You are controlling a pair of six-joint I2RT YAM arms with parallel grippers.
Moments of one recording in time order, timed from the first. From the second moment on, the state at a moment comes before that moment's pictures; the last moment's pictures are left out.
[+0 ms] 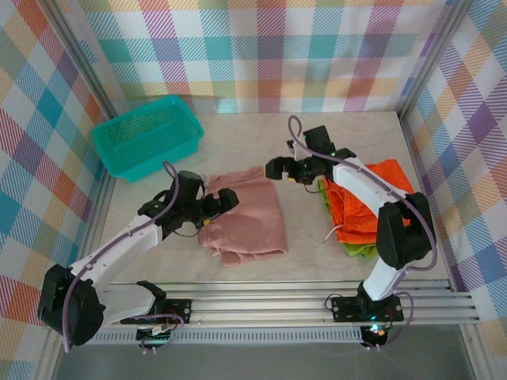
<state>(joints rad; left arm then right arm) -0.49 1.17 0.82 -0.46 0.27 -0.90 0.42 1.71 1.29 -0.54 -0.52 0.39</state>
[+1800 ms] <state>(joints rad) -0.49 1.31 0.60 -0.19 0.25 -0.91 0.53 1.96 1.16 -0.37 -0.67 0.53</state>
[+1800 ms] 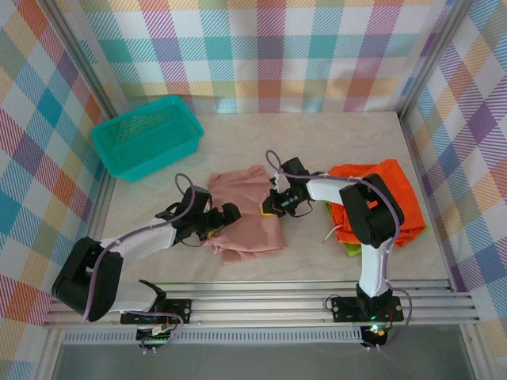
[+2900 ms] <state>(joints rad) -0.41 1.10 0.64 -0.32 0.20 -0.89 0.49 1.69 1.73 -1.39 0.10 0.19</state>
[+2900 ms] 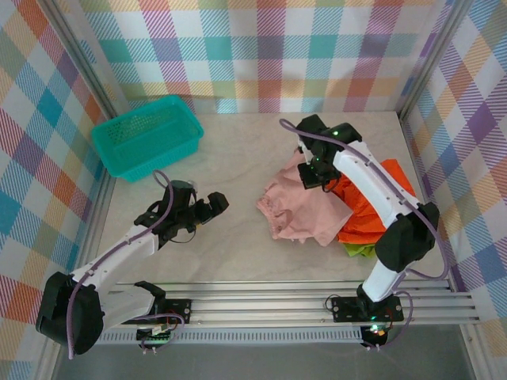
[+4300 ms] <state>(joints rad) -0.41 1.19 0.65 -0.31 0.23 -0.89 -0.08 1.59 1.54 -1.26 0.53 -0.12</state>
